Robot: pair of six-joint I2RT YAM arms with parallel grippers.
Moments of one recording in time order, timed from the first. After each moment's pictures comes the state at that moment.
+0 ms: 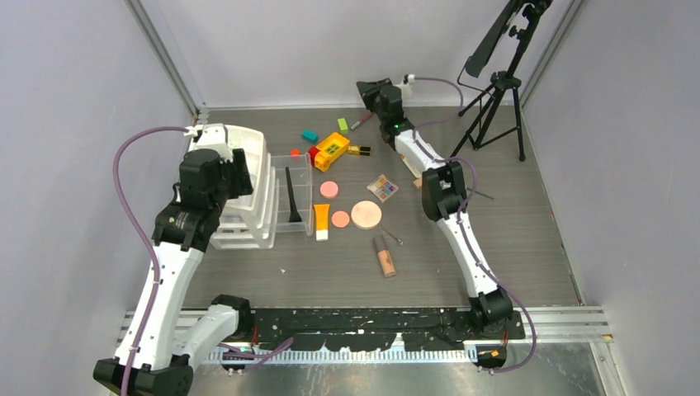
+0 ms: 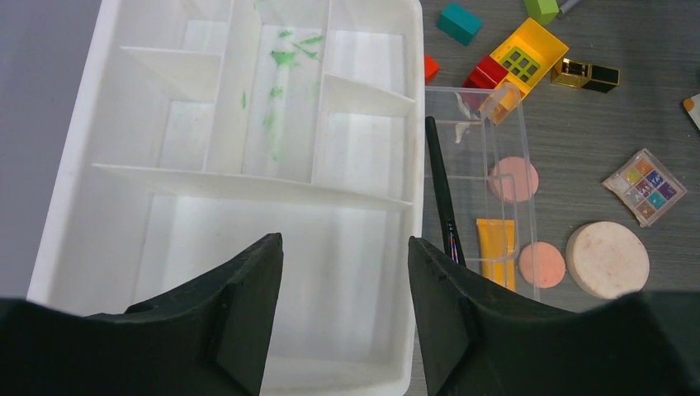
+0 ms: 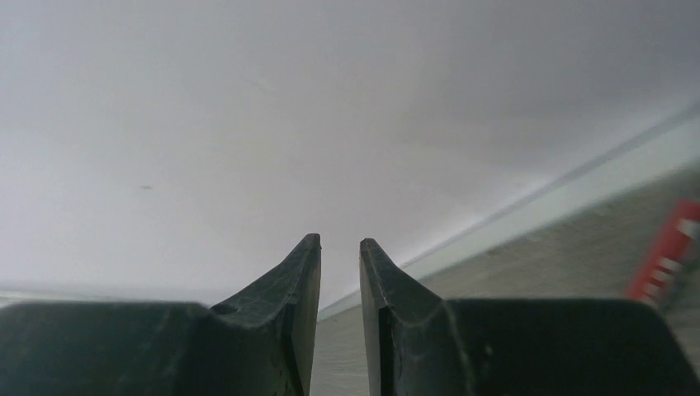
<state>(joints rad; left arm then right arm) -0.19 0.89 1.12 -0.68 -0.24 -0.15 0.37 2.82 2.57 0.26 0.11 1.21</state>
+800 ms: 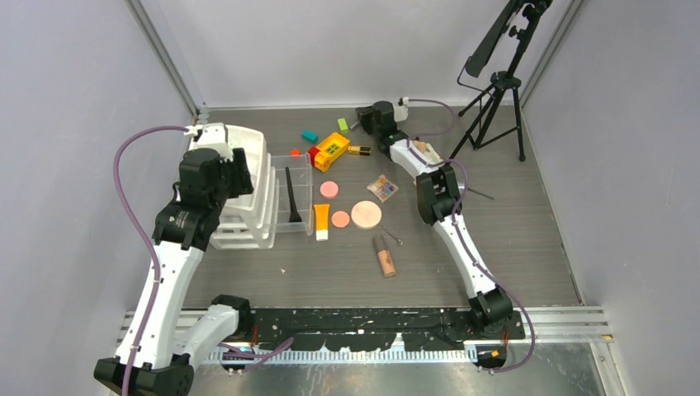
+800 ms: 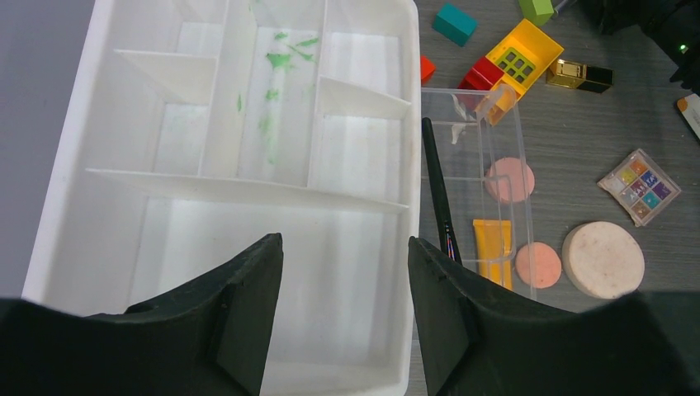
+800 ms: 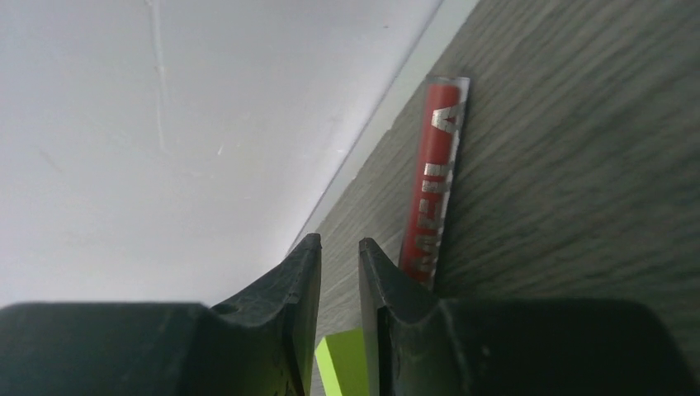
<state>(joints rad) -0.19 0.90 1.12 -0.68 -0.22 -0.15 0.39 2.96 2.59 0.13 0.14 1.33</state>
